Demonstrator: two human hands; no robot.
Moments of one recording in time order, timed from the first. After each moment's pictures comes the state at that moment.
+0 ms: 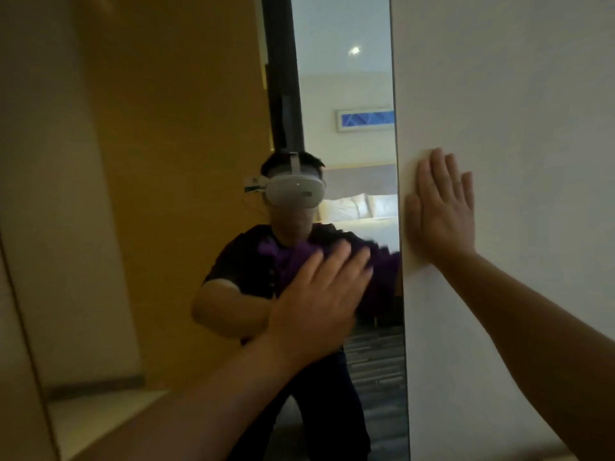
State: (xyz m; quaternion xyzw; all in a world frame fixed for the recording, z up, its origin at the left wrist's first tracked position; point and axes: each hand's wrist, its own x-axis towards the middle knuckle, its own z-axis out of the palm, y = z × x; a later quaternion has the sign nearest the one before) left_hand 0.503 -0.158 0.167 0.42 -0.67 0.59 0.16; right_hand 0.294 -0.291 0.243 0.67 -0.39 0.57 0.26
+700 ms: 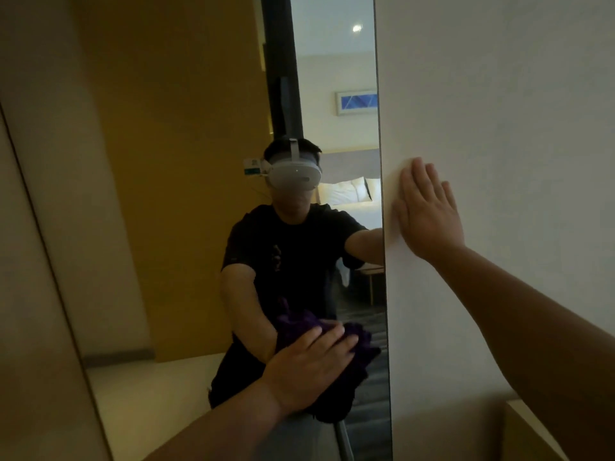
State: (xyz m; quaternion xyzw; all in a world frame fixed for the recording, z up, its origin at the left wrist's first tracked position) left_hand 0.525 -0.134 0.021 0.37 -0.76 0.54 0.03; right_hand 0.274 -0.258 0.205 0.75 -0.44 0.46 0.20
